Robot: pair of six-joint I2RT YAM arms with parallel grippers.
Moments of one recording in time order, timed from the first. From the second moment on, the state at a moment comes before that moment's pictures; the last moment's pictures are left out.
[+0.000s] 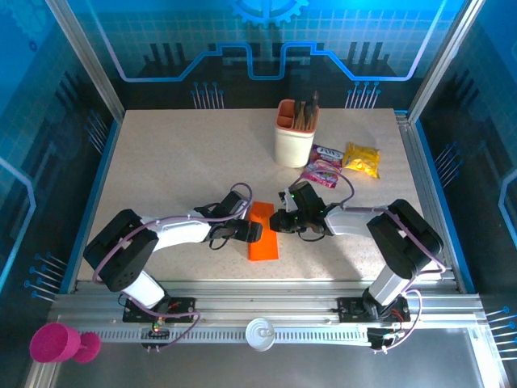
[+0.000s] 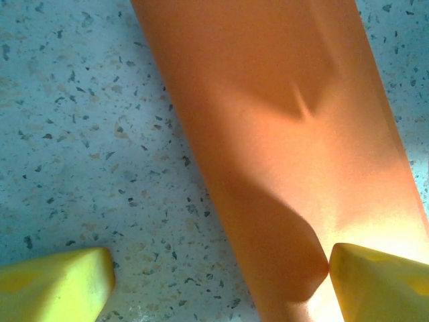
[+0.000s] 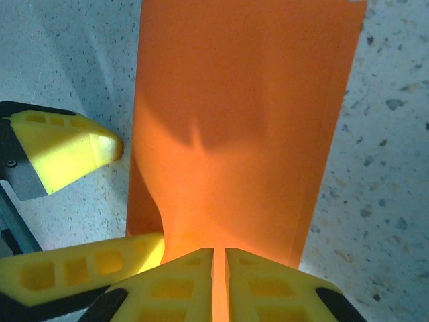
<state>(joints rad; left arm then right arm) -0.69 1.59 0.73 -0.20 0.03 -0.48 0.63 1.66 0.73 0.04 -0.43 0.66</state>
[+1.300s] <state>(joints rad) -0.68 1.41 0.71 -0.10 0.12 -0.61 0.64 1.73 0.67 0.19 -0.42 0.74</state>
